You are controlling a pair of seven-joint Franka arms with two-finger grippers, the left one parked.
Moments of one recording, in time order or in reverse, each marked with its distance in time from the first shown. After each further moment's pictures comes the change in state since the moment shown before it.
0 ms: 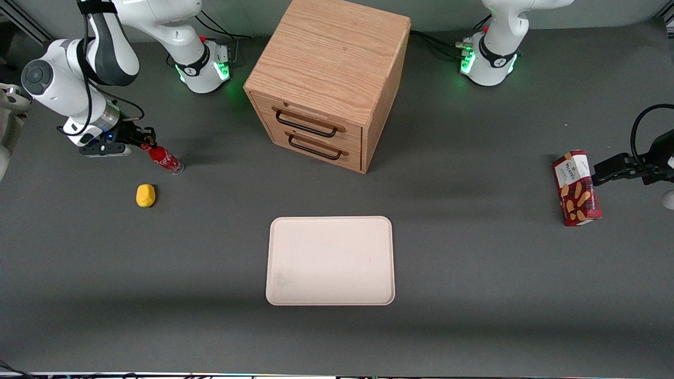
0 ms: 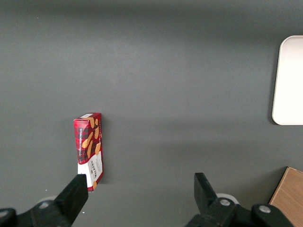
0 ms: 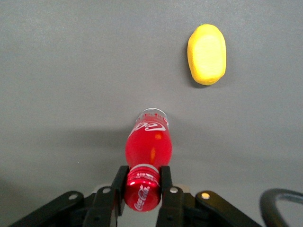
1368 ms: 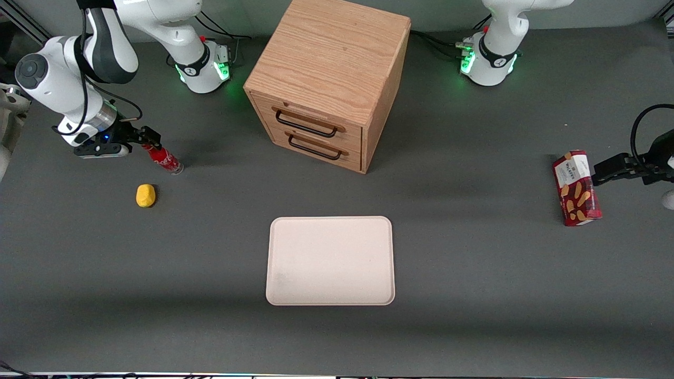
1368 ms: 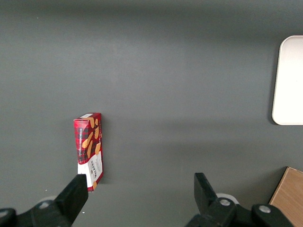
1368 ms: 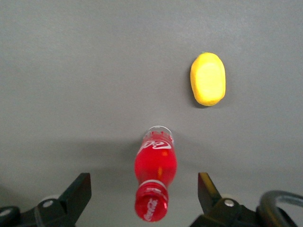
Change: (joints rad) arm -0.006 -0.004 0.025 0.018 0.016 0.041 0.000
